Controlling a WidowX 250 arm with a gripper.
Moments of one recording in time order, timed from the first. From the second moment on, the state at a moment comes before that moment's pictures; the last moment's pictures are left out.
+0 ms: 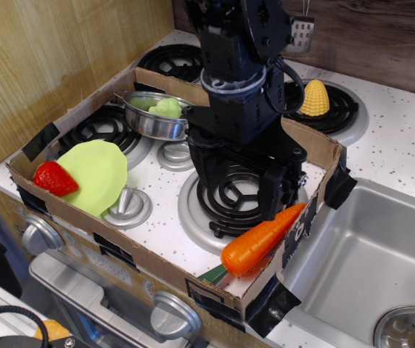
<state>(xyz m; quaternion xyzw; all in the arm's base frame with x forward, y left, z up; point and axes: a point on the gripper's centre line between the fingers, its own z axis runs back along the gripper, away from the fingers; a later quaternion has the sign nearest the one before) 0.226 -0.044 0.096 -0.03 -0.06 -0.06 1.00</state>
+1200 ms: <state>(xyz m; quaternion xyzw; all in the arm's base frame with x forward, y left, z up) 0.319 0.040 0.138 0.01 -0.11 -0.08 0.99</state>
